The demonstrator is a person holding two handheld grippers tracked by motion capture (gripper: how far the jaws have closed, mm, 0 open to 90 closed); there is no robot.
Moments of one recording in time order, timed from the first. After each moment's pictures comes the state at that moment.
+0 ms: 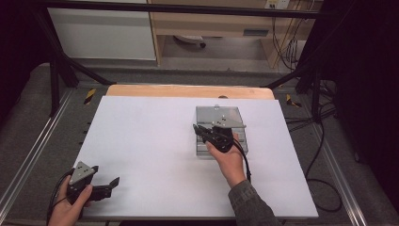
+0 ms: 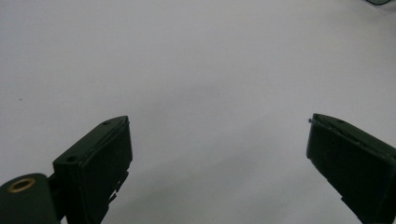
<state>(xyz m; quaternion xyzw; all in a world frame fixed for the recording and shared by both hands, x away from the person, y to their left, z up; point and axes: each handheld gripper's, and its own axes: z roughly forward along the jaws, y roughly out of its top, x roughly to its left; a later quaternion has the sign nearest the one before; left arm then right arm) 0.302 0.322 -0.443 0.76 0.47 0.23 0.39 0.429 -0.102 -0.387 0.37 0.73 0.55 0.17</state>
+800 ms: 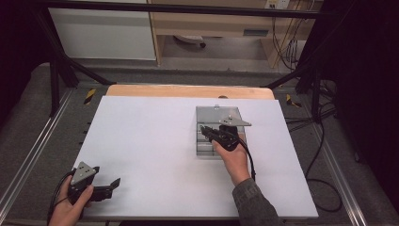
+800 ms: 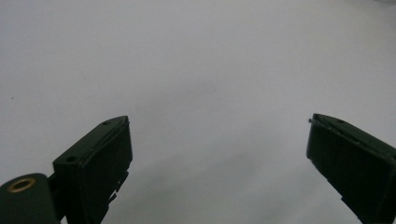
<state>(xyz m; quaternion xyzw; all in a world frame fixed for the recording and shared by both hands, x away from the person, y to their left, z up) 0.302 0.320 -0.445 0.76 0.46 0.23 0.39 0.441 -0.121 -0.401 0.41 0.73 0.53 0.15</state>
